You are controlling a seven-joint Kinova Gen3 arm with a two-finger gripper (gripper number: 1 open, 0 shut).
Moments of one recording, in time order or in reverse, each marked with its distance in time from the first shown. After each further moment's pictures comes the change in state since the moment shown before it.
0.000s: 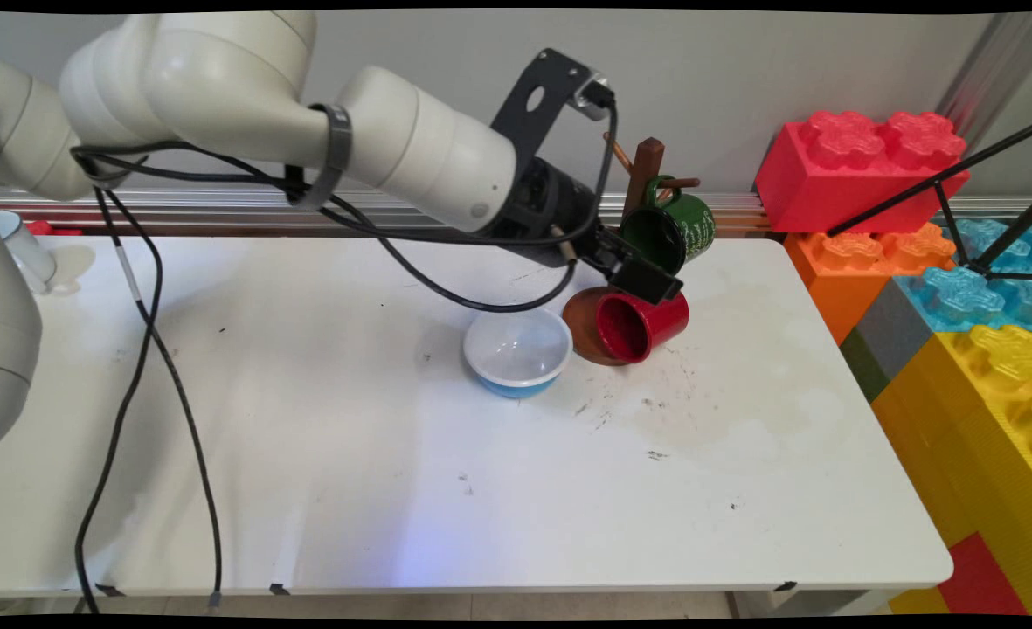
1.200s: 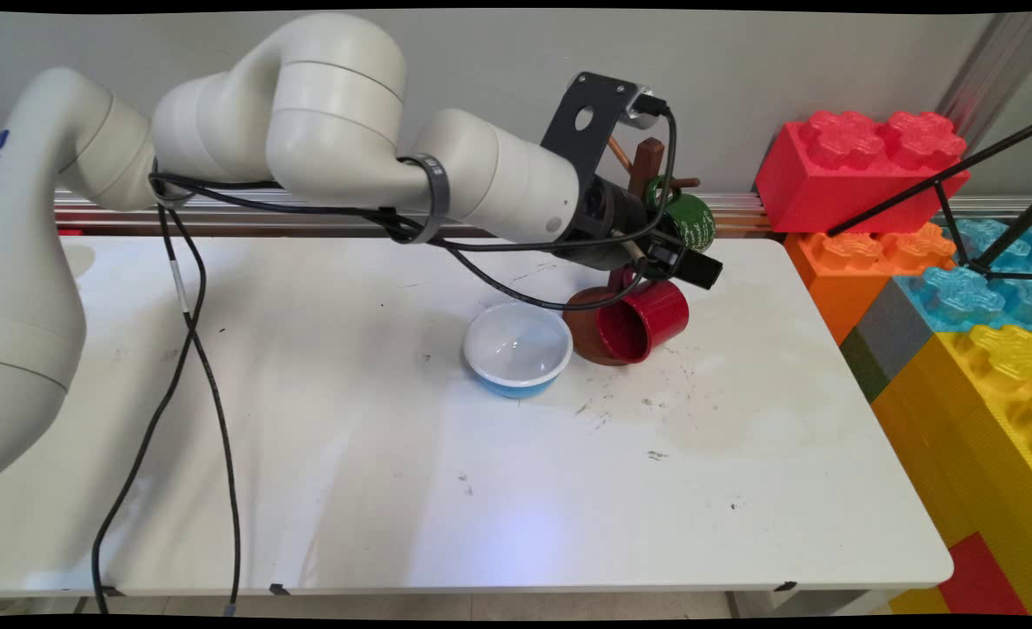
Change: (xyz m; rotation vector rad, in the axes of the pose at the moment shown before) arm 0.006 0.006 0.055 0.077 0.066 -0.151
